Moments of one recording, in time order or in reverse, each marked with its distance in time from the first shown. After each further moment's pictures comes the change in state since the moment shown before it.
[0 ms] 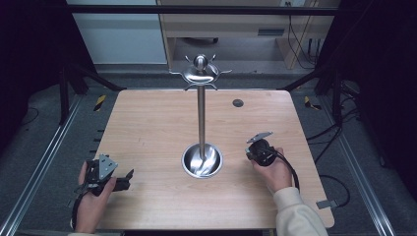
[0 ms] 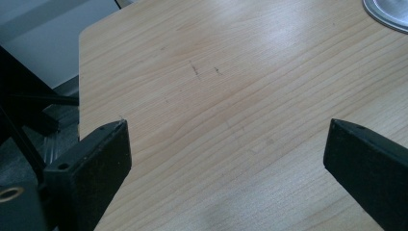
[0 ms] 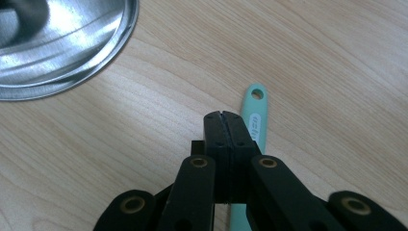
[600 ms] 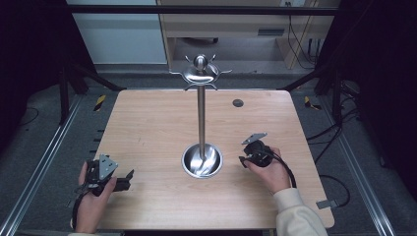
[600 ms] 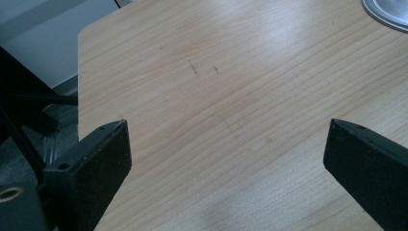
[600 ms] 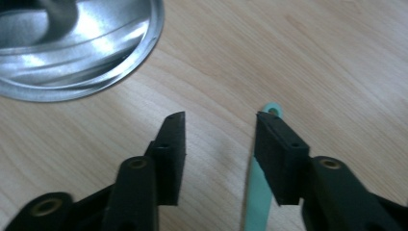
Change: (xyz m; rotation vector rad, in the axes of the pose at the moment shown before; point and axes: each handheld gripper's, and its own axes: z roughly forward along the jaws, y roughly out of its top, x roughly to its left) left arm 0.000 0.000 0.000 0.003 -0.001 -0.001; right arm 0.015 0.007 -0.004 -0.022 -0.015 -0.091
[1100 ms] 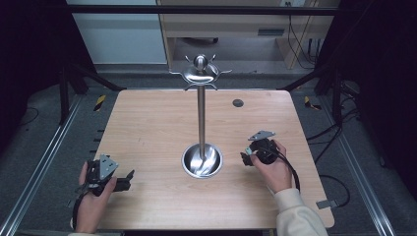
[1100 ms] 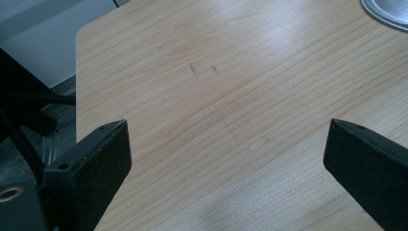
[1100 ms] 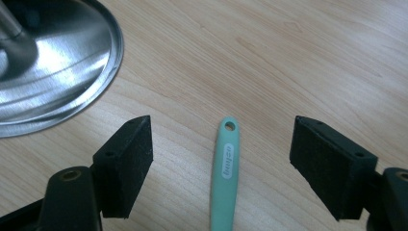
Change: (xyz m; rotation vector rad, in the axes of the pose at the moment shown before) left arm -0.001 0.000 0.000 0.003 -0.004 0.003; right arm -0.012 -0.004 -0.007 -0.094 -0.095 0.072
